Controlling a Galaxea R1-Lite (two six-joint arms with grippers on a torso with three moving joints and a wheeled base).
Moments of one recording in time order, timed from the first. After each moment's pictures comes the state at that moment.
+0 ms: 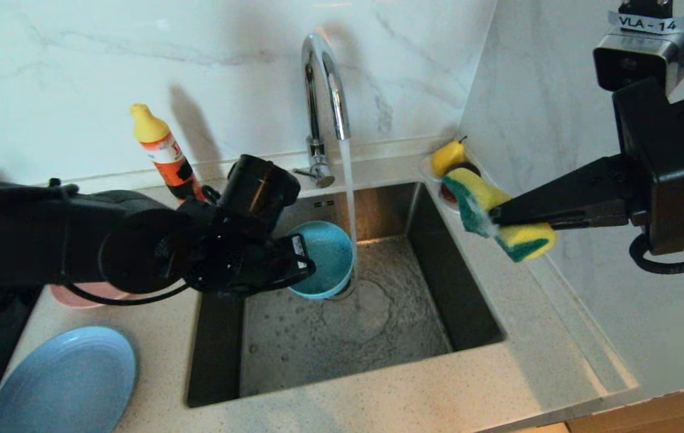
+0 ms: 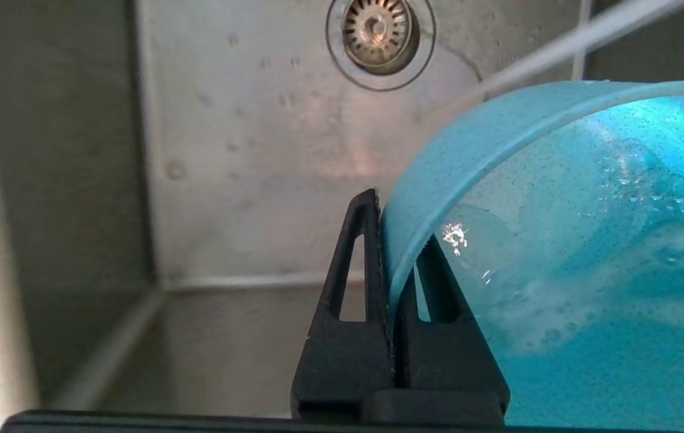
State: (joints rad) left arm -0.60 1.86 -1.33 0.18 0.37 -0.65; right arm 0.73 1.48 -1.77 0.78 0.29 0.67
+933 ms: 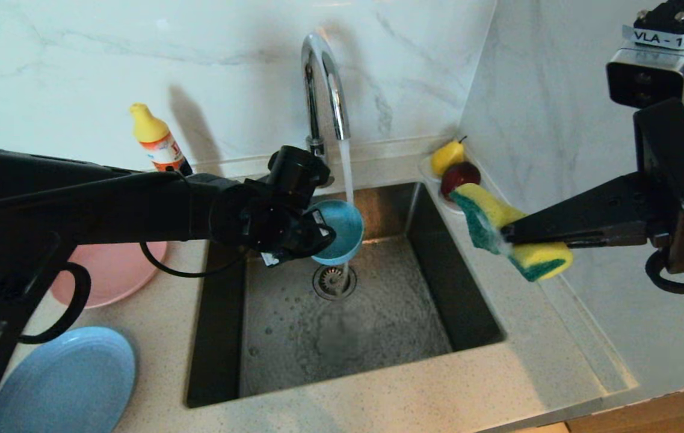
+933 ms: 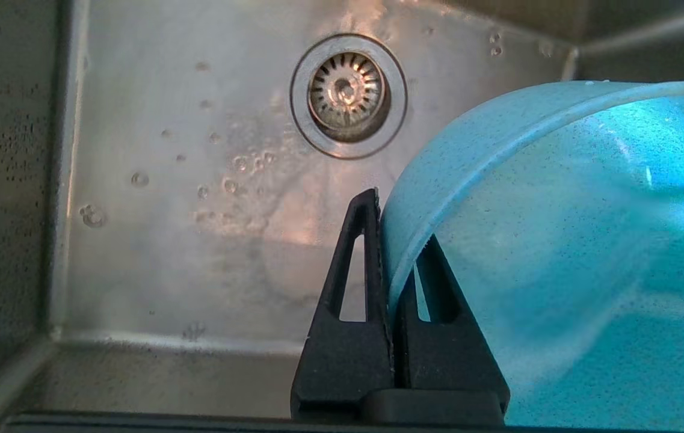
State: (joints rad) left arm -0.54 2.11 -1.67 0.25 0.37 -0.79; right arm 0.74 1.45 -1.70 0.77 0.30 0.68
